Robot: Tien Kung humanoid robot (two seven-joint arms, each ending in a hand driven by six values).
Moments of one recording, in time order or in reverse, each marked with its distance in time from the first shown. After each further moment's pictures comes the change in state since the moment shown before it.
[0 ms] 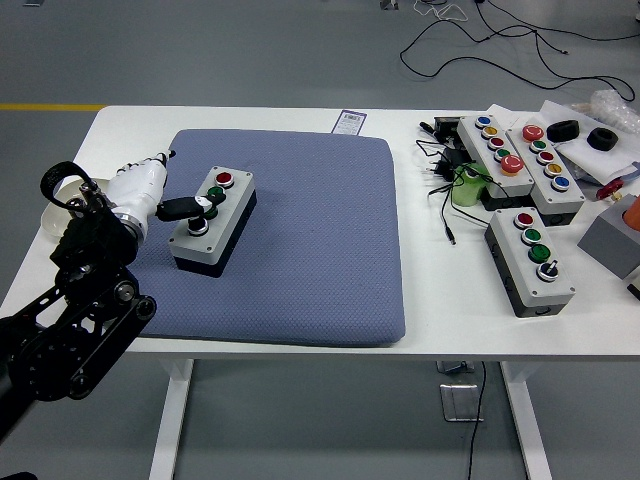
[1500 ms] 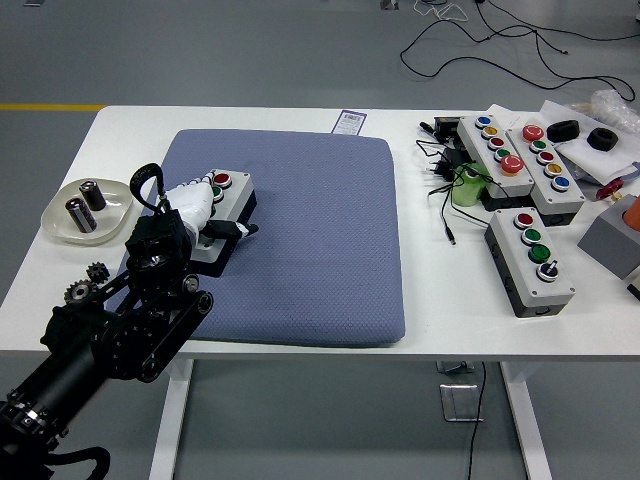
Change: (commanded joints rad) left arm -0.099 -0.185 -0.026 0.280 0.193 -0.155 0.000; right arm 0.000 -0.011 0.003 0.000 -0.002 0.003 -0.005
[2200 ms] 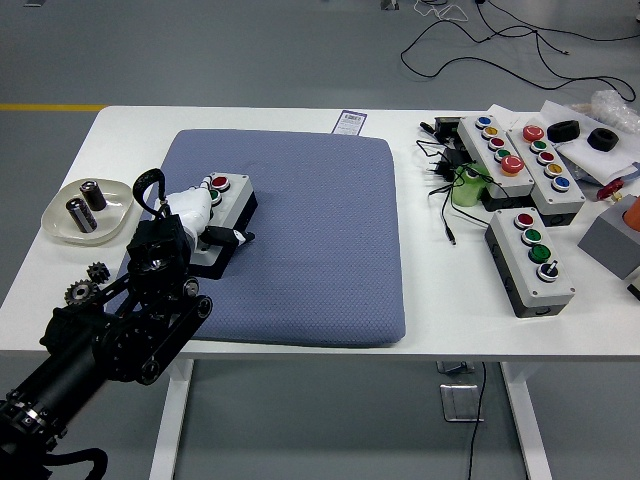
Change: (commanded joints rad) left arm 0.002 0.011 0.026 0.028 0.000 0.050 0.000; right arm -0.005 -0.001 0.004 0.000 0.000 0.000 0.000
